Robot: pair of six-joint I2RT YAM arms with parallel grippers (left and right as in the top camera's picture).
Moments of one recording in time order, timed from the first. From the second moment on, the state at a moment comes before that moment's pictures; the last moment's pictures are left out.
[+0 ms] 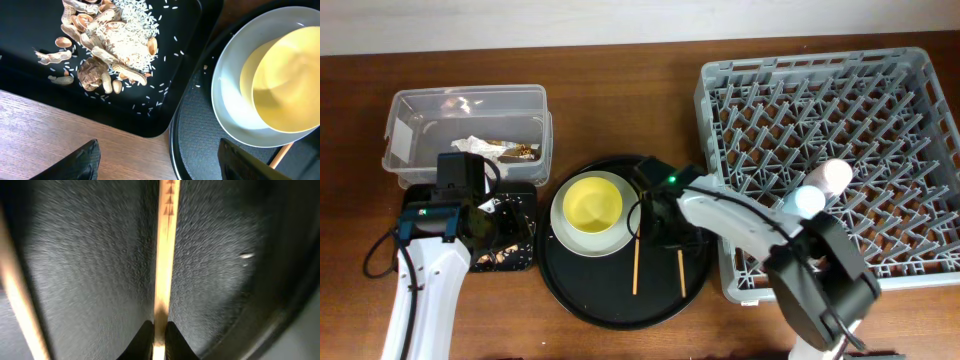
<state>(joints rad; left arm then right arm) 0.05 1.28 1.05 -1.09 0.00 -0.34 0.65 1.89 1.27 -1.02 -0.02 0.59</state>
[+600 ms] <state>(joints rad) 0.05 1.28 1.05 -1.10 0.00 -0.34 0.60 1.72 1.32 -1.01 -0.27 0.29</state>
